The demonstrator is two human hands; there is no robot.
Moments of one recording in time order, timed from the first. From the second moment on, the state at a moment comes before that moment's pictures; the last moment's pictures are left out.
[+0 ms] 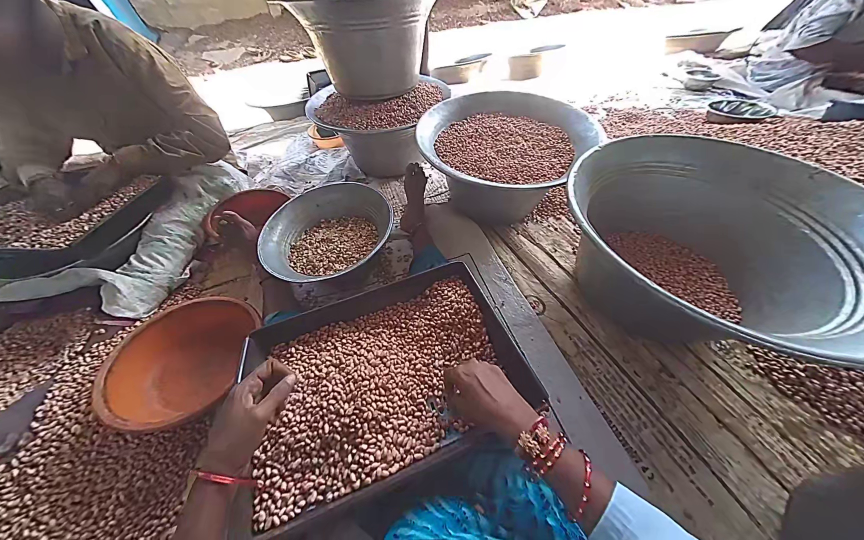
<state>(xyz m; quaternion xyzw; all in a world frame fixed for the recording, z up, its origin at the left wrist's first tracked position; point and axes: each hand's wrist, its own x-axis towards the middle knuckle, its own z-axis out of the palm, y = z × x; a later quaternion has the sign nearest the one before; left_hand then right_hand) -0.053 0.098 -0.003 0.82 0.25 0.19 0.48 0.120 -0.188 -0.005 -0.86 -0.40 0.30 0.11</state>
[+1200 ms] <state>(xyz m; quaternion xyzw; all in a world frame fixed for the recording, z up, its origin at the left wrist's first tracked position) -0.013 -0.006 0.007 0.96 0.00 -0.02 0.29 0.116 -0.200 0.000 -0.83 -0.46 0.31 0.06</state>
